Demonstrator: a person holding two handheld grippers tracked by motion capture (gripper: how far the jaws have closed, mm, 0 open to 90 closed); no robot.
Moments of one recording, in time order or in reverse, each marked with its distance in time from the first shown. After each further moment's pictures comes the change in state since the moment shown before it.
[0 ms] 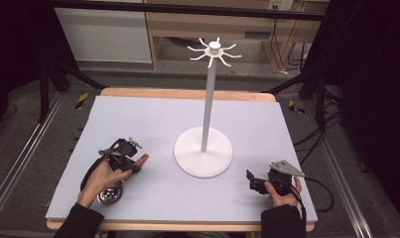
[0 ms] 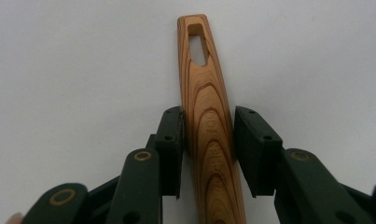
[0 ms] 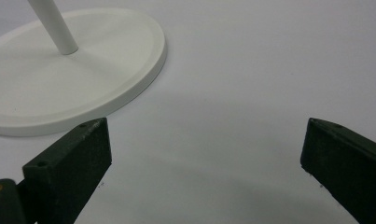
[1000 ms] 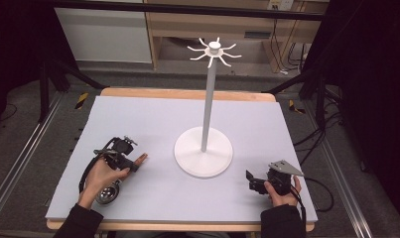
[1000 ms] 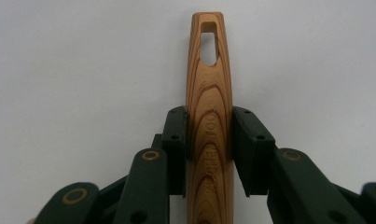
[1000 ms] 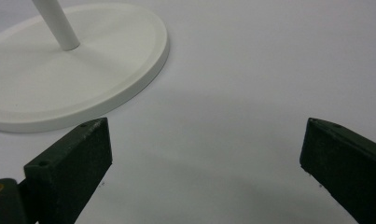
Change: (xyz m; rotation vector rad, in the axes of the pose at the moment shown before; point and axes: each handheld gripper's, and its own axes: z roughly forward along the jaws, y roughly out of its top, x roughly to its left) left arm 0.007 -0.005 -0.009 -0.020 -0.044 -0.082; right arm 0.000 0.000 0.002 0.016 0.010 0.000
